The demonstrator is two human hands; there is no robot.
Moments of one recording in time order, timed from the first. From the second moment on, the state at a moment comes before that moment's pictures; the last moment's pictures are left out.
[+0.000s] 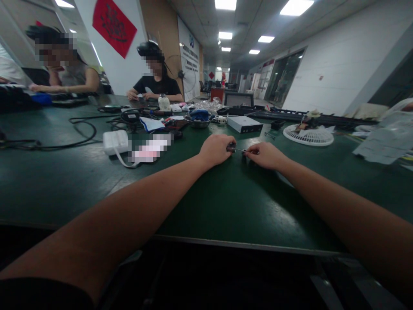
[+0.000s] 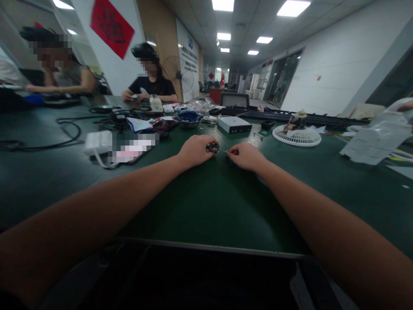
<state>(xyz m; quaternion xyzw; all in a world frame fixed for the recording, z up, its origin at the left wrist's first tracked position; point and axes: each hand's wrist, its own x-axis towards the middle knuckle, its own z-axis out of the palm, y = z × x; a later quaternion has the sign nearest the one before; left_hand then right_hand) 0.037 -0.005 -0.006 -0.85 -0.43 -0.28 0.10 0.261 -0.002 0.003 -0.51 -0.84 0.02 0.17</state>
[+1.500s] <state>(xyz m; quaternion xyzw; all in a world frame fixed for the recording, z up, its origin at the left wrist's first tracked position) 0.039 -0.006 -0.008 -0.84 -0.45 -0.28 0.09 0.245 -0.002 -0.002 -0.45 -0.77 0.28 0.36</state>
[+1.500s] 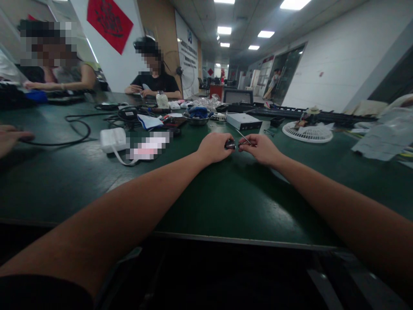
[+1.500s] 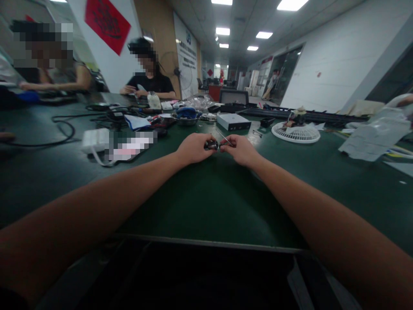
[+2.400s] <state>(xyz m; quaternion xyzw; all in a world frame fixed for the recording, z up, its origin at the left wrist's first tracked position) 0.038 -0.008 -0.004 -0.92 -0.32 -0.20 0.10 0.257 -0.002 0.000 -0.45 -0.81 0.16 0.33</state>
